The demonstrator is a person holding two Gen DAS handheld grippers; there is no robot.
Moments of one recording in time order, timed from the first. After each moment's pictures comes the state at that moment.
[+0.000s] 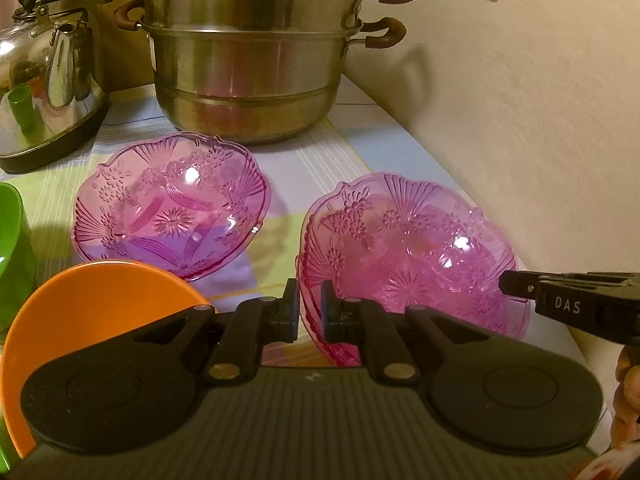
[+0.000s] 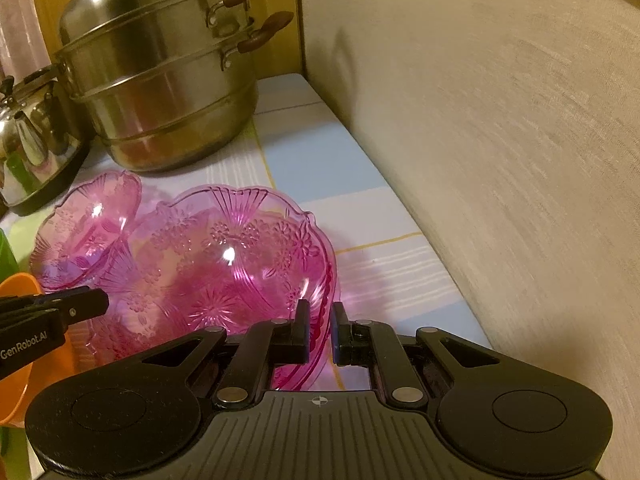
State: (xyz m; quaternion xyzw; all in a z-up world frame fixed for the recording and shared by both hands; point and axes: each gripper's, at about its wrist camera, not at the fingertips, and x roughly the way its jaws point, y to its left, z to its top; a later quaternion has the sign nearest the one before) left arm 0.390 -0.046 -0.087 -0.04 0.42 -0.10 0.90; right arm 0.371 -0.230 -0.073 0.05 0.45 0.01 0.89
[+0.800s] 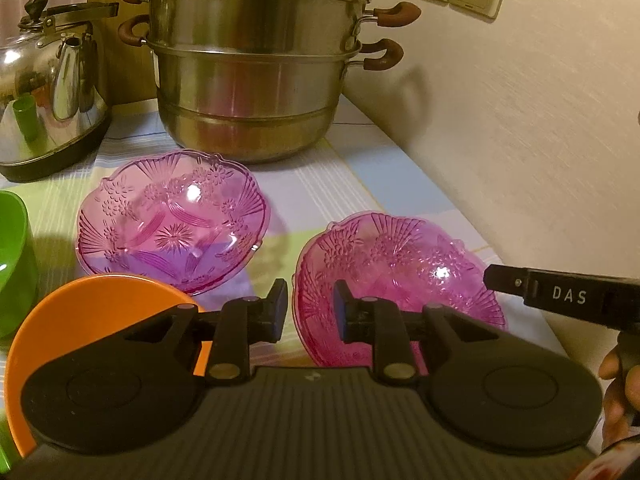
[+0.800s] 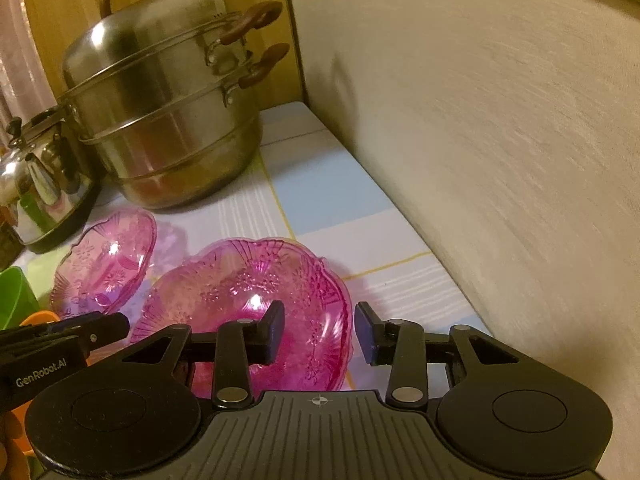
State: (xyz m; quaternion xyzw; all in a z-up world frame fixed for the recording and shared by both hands) left arm 0.384 -0.043 -0.078 -0.05 0.39 -0.11 0.91; right arm 0.370 -0.234 -0.059 0.10 0.42 0.01 0.90
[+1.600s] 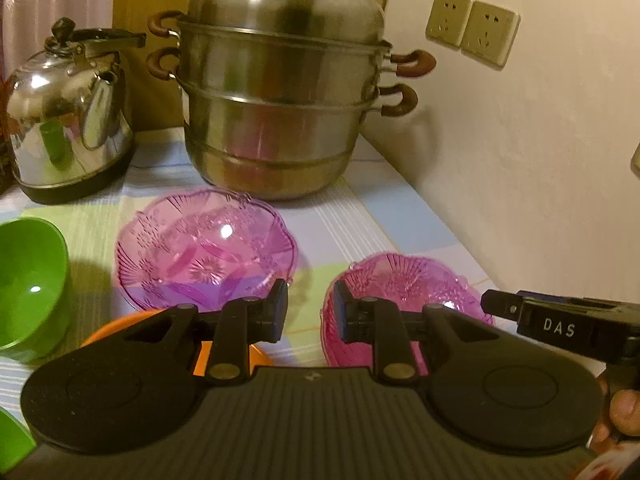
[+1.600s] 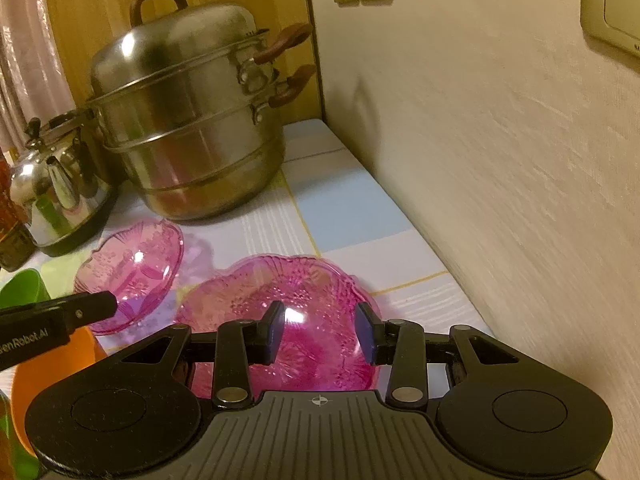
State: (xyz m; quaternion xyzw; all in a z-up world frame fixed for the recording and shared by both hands) left arm 0.378 -0.016 -0.043 -0.07 0.36 -0.09 0.93; right arm 0.365 -0.212 -0.040 0.09 0.40 0.02 0.91
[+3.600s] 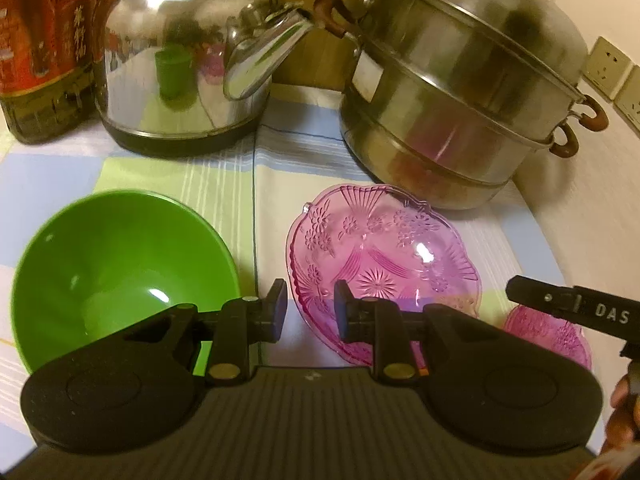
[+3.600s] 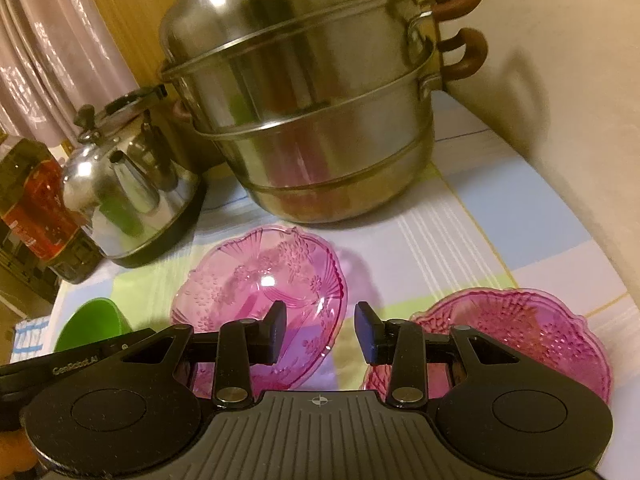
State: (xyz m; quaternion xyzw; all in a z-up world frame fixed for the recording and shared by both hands) left arm 0.444 0.126 -0.077 -0.14 0.43 0.00 0.89; right arm 0.460 -0.099 -0.053 0.14 0.44 0.13 0.88
